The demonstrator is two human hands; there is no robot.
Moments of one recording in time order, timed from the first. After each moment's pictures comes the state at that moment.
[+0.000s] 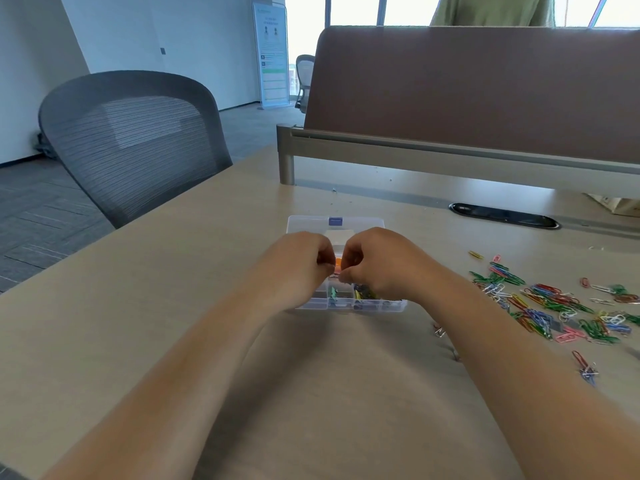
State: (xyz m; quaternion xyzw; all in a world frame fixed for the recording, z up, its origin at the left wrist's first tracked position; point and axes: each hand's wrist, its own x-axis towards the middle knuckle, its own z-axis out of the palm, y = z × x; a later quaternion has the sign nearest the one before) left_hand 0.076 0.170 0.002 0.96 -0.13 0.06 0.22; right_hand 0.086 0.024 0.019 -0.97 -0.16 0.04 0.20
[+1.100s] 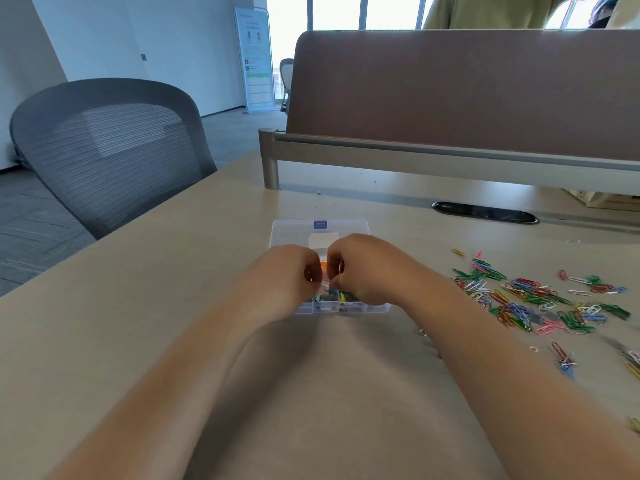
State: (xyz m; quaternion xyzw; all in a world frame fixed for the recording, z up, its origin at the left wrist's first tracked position) left_hand 0.069 0.167 0.004 0.97 -0.13 0.02 0.20; right_hand 0.083 0.023 0.018 -0.98 -0.16 0.04 0.14
